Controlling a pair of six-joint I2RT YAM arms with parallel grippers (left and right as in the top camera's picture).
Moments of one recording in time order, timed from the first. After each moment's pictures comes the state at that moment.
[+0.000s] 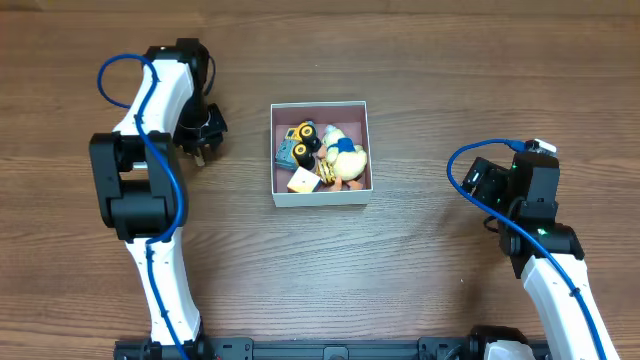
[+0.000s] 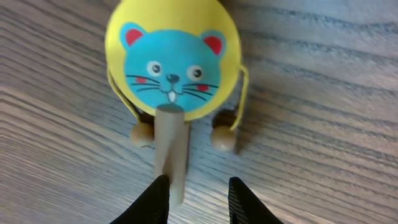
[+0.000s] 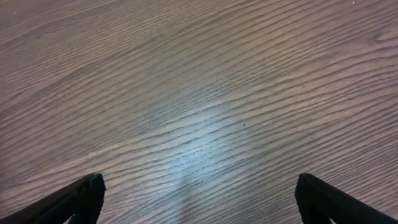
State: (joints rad) left arm 0.03 2.29 1.85 -1.26 -0.06 -0.46; right arm -0.05 1.11 0.64 -0.36 0.15 0.31
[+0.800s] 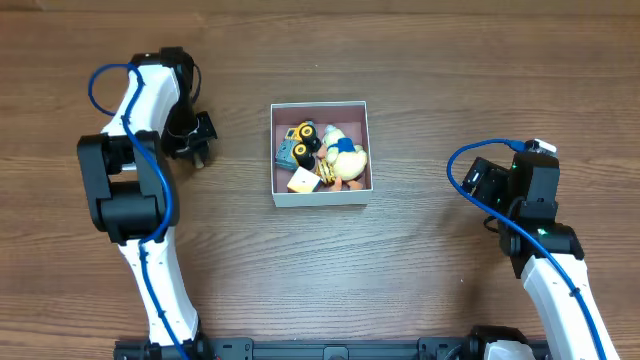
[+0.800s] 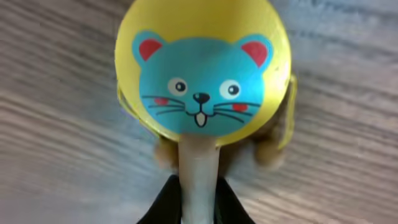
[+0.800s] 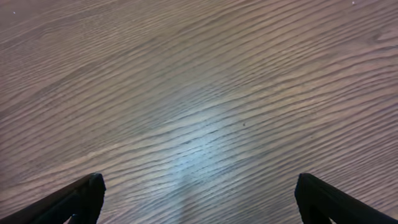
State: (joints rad) left arm 0.07 2.28 1.80 -1.27 -0.02 -0.39; right arm -0.05 1.11 0.64 -0.36 0.15 0.31
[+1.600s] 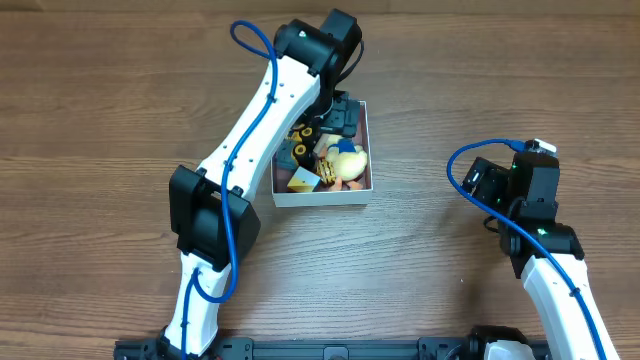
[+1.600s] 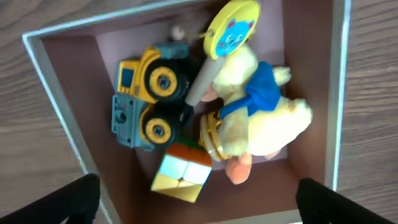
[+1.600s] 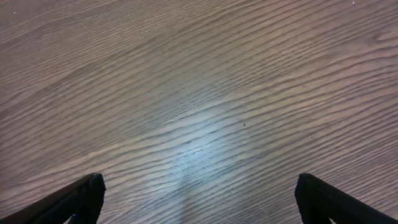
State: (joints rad) left arm -0.50 2.24 2.27 -1.51 0.00 -0.39; right arm -0.05 1.11 0.64 -0.36 0.15 0.31
